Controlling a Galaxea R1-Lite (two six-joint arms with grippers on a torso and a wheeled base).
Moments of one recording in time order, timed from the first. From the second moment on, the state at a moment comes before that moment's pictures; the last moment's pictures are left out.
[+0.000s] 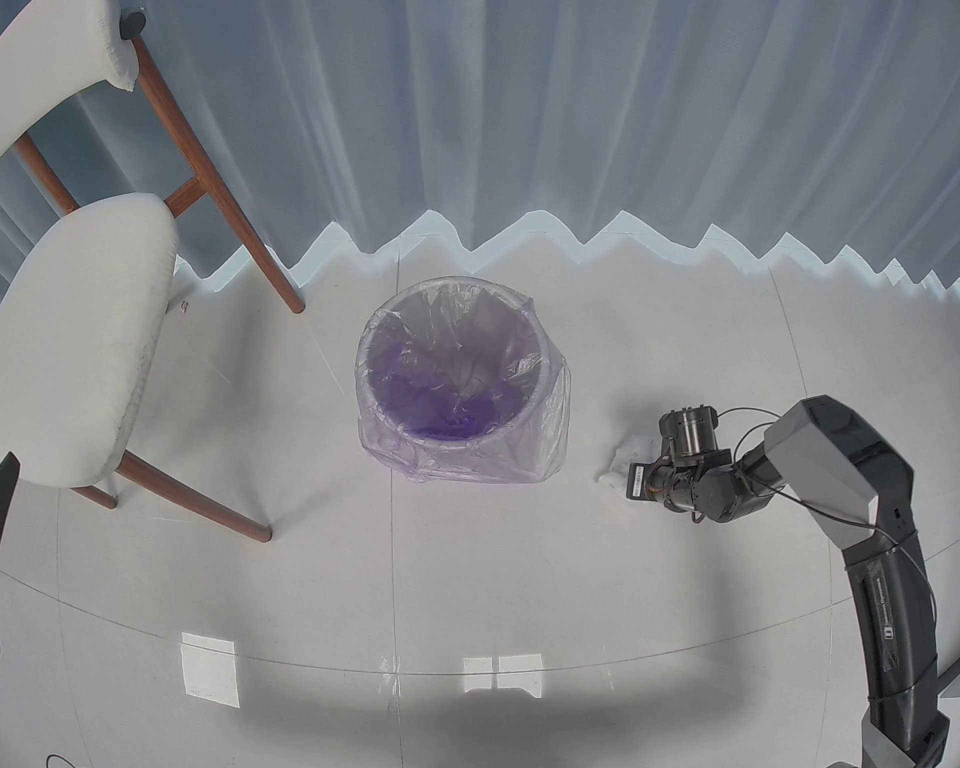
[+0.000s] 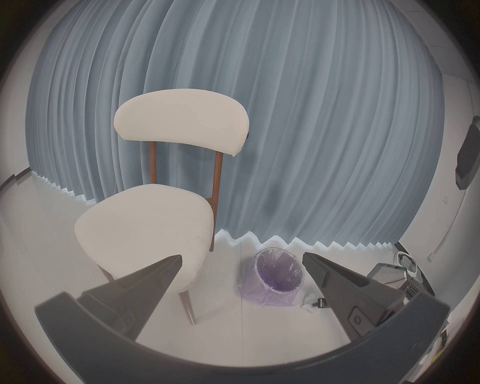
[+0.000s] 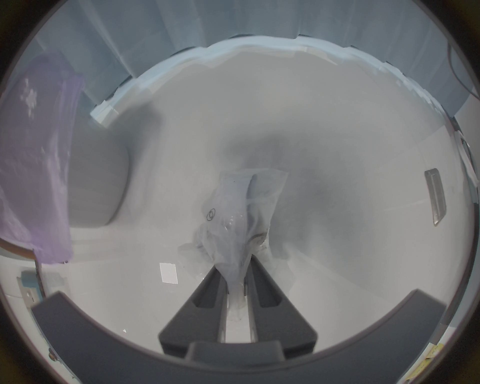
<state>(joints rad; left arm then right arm) -0.04 0.51 -0.38 -0.32 -0.07 -0.20 0.25 2.64 -1.60 -0.36 -0.07 0.26</state>
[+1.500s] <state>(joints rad) -0.07 0.63 -0.46 -0.33 -0.07 -0.14 0.65 2.39 -1.59 -1.04 -0.03 0.05</state>
